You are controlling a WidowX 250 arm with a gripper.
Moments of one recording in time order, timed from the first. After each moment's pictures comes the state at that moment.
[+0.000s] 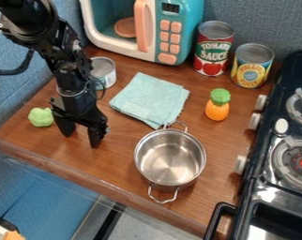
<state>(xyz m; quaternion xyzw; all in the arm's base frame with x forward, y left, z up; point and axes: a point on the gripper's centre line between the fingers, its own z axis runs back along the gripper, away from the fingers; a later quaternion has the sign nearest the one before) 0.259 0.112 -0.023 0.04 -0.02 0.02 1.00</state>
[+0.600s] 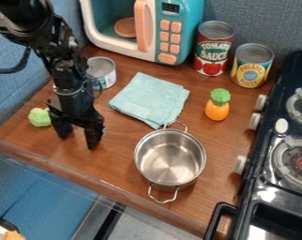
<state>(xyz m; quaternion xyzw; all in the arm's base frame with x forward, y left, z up) 0.264 0.116 -0.018 0.02 -0.02 0.02 1.00</state>
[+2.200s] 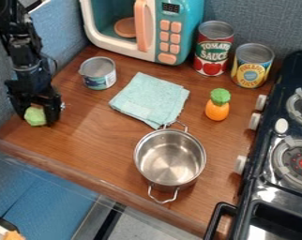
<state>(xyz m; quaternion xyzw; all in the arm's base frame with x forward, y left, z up) 0.268 0.208 -0.018 0.04 0.01 0.07 1.00</state>
